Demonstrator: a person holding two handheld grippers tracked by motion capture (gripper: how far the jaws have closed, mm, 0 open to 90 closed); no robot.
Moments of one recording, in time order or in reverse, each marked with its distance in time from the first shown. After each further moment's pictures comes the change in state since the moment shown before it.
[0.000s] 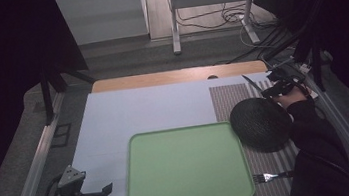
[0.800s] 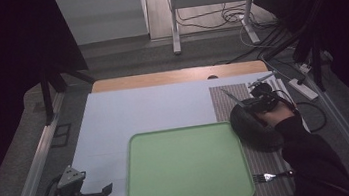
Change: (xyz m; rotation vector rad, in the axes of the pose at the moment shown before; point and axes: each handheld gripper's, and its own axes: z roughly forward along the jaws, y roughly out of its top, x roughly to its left) left arm 0.000 0.000 0.000 -0.005 -0.001 0.002; right arm 0.086 -0.015 -0.014 -0.030 0.119 -0.093
